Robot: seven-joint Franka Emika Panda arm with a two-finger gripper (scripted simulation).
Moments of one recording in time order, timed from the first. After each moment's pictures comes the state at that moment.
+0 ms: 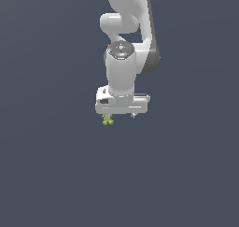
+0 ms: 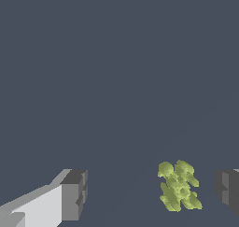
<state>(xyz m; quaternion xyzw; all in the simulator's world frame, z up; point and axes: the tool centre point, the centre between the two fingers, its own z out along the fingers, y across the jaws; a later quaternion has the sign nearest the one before) 0.007 0.010 0.174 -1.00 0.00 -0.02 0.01</state>
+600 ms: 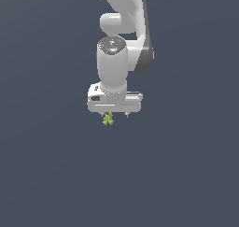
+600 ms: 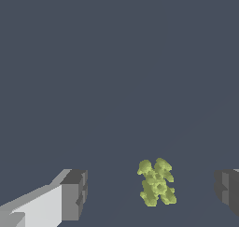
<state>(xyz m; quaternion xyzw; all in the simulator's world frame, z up) 0.007 -0.020 0.184 -1.00 0.00 -0.02 0.00</state>
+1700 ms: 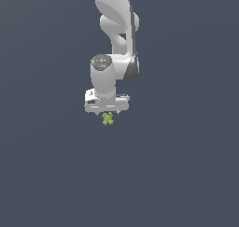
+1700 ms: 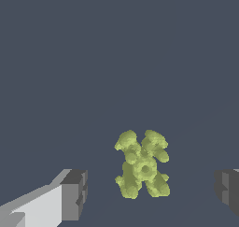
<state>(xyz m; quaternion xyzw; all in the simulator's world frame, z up) -0.054 -0.058 0.108 -1.00 -0.04 0.00 0.00</state>
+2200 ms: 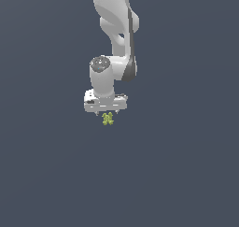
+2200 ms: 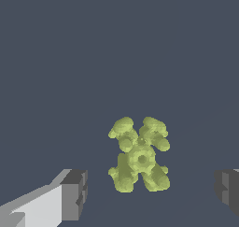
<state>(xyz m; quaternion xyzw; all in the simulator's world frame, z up) -0.070 -0.066 0.093 -1.00 -0.05 0.00 0.00</state>
